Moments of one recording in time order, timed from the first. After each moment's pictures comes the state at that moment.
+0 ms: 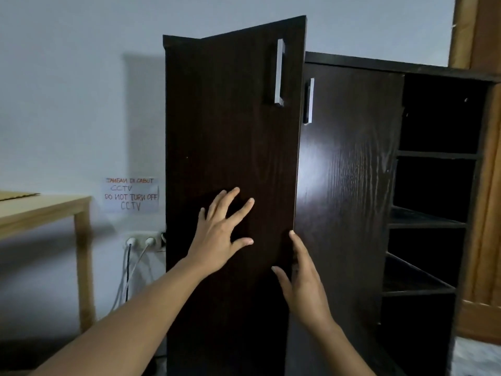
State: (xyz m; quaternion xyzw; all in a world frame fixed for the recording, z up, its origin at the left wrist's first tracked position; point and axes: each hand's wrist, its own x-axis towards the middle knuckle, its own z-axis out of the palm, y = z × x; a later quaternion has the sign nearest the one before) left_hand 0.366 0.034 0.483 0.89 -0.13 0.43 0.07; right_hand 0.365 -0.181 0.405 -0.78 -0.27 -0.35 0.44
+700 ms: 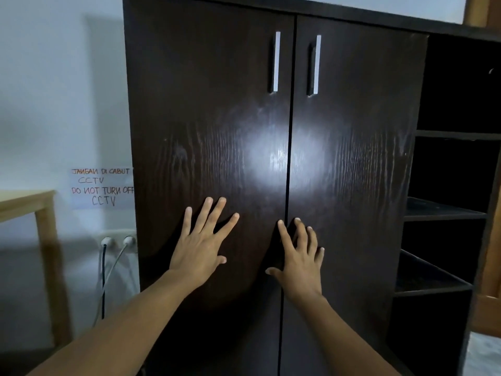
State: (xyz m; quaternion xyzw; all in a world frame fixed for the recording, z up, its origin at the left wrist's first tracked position) left_hand 0.471 0.053 0.435 0.91 -0.06 0.39 -0.14; right_hand 0.502 -0.177 0.399 -0.92 -0.11 -0.33 0.19
